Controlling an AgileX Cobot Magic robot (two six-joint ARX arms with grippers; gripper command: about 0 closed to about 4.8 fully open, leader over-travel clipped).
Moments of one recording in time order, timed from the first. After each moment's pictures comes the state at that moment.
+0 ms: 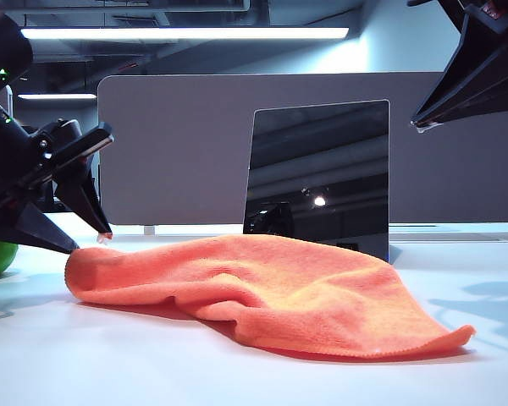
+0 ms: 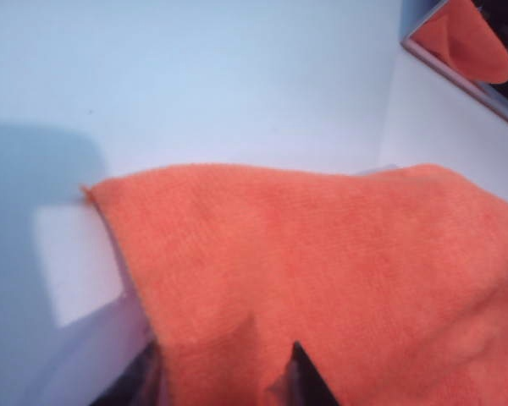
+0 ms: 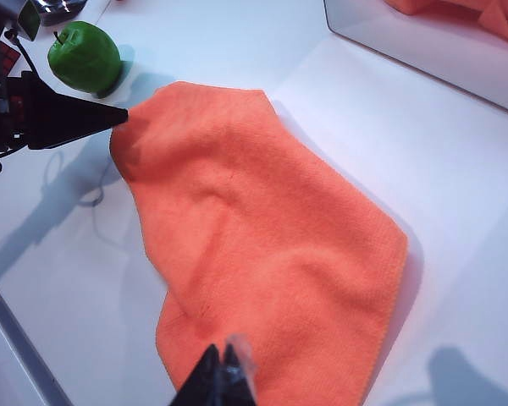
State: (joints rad) left arm -0.24 1.43 0.69 -0.06 0.31 -0.42; right arm 0.22 1.00 0.70 -0.38 -0.62 0.19
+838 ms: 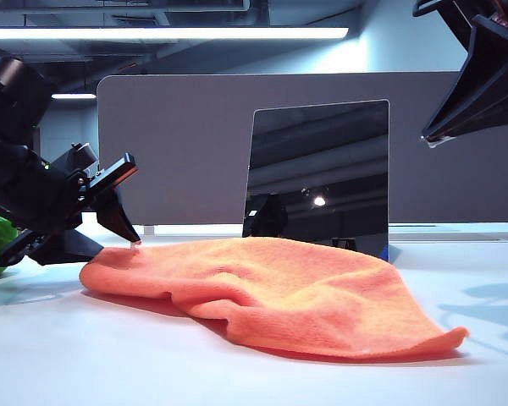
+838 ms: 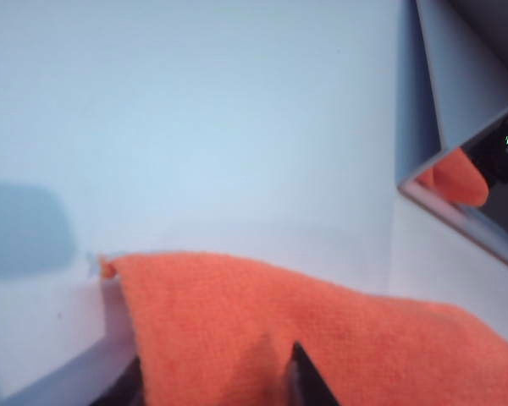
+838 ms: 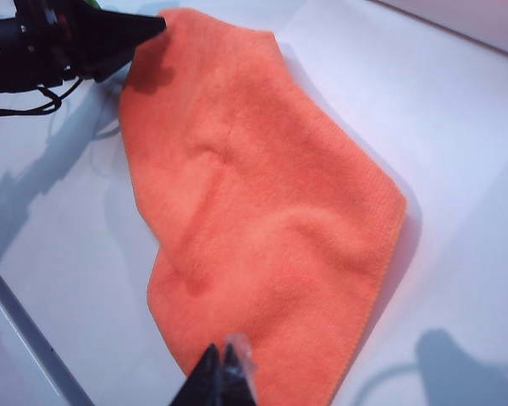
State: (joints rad) left arm -0.23 1.69 0.70 0.42 0.29 -0.53; right arm 0.22 1.00 0.70 -0.46 -0.62 0.16
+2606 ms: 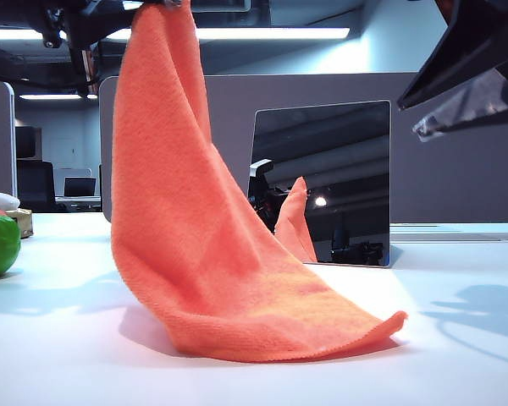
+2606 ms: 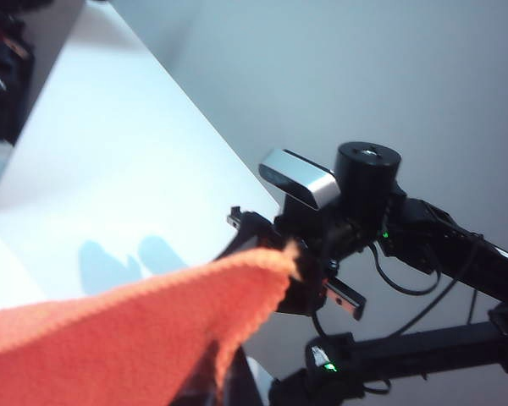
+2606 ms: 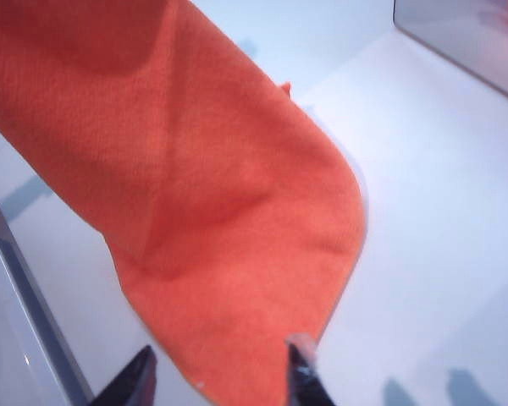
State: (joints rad) left arm -0.23 1.29 0.77 0.48 1.19 -0.74; right arm 0.22 1.01 0.70 -0.41 -0.71 0.01
